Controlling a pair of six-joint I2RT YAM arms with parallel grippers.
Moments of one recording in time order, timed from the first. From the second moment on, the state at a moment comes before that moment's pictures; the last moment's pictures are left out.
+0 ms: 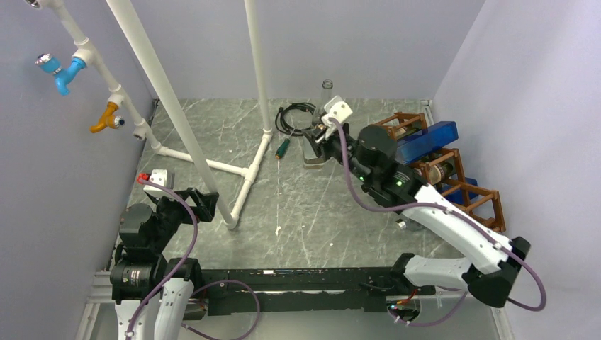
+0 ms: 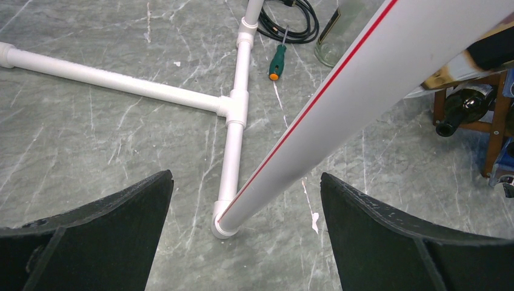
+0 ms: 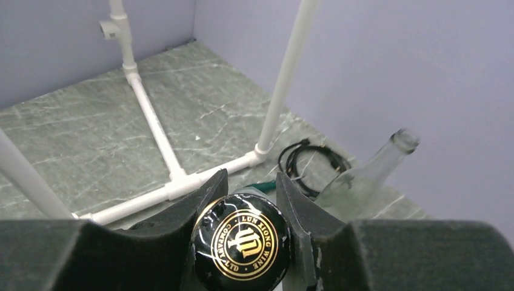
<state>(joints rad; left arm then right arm) -0.01 0.26 0.74 -0.70 0.26 -0.26 0.86 1.16 1.21 -0.07 0.16 -0.16</state>
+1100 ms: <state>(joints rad) -0.01 0.26 0.74 -0.70 0.28 -0.25 0.86 0.67 1.29 -0.43 0.15 -0.77</state>
